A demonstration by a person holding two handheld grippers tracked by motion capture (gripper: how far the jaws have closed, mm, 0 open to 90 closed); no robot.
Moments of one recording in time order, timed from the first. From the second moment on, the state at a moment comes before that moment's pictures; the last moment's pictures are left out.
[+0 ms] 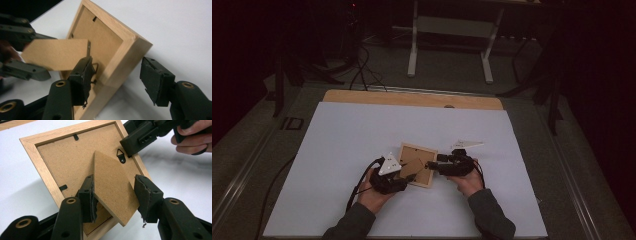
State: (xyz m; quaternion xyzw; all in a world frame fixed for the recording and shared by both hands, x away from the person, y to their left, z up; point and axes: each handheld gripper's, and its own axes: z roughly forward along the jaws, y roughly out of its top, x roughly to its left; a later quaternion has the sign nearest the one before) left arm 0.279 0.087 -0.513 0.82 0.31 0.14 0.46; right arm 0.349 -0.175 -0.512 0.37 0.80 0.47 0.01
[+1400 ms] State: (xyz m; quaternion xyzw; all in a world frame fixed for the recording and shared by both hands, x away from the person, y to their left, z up) left arm 0.293 0.091 -0.502 0.84 0.32 0.11 0.43; right arm 0.332 -0.165 -0.492 0.31 0.80 0.51 0.08
